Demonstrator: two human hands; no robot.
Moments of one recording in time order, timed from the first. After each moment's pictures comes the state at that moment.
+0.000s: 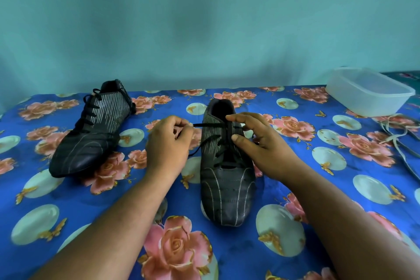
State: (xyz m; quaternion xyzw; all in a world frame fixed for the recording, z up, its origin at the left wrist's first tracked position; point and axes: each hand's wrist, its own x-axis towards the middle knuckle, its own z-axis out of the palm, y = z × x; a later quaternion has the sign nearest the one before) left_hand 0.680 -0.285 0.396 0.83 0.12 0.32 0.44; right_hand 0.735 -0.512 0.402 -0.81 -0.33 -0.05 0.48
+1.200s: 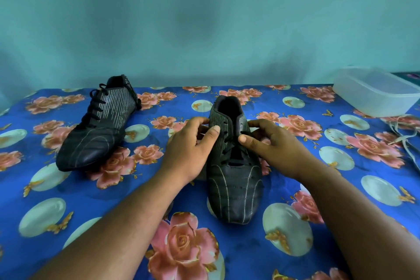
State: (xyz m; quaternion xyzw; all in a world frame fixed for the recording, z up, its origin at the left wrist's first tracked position) left_hand 0.659 -0.309 0.410 0.87 0.07 0.18 0.46; right_hand 0.731 -0.522 0.414 -0.88 -0.23 0.03 0.42
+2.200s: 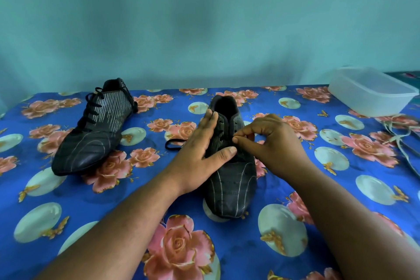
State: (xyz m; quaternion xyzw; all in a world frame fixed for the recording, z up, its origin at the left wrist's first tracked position) left_hand 0.660 -0.313 0.399 0.87 -0.09 0.08 0.47; right_hand 0.727 -0.515 0.419 -0.83 -0.34 -0.17 0.41
